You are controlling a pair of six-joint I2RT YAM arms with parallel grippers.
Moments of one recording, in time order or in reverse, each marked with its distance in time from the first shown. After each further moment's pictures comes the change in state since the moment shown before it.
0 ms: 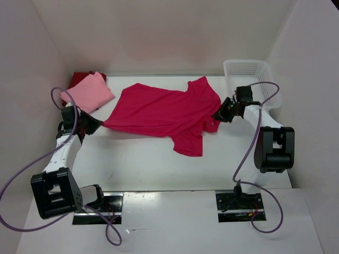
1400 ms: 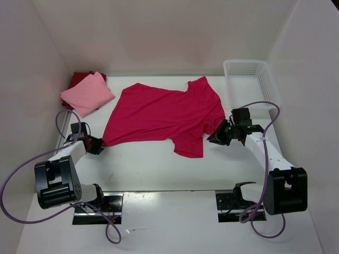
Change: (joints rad) left arm 0.017 0.055 -0.245 -0.053 -0.155 -0.270; right arm 0.120 -0.501 -0.421 -0.129 0.027 0.087
